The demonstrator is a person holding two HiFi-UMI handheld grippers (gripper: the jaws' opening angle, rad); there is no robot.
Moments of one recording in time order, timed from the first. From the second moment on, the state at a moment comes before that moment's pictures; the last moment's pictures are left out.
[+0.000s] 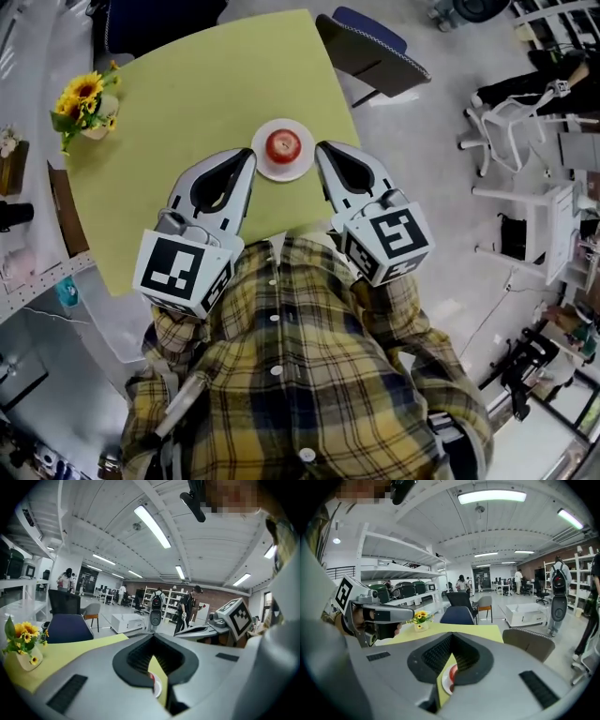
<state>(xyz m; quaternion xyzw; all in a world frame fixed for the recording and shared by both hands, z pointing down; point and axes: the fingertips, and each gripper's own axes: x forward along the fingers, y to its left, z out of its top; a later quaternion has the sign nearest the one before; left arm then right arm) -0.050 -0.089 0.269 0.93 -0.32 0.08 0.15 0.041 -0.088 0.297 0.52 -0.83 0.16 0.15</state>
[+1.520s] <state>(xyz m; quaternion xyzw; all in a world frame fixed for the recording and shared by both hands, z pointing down) -0.036 -0.108 0.356 0.91 -0.33 0.12 0.22 0.048 -0.123 0.359 0.47 -0.84 0.20 0.20</state>
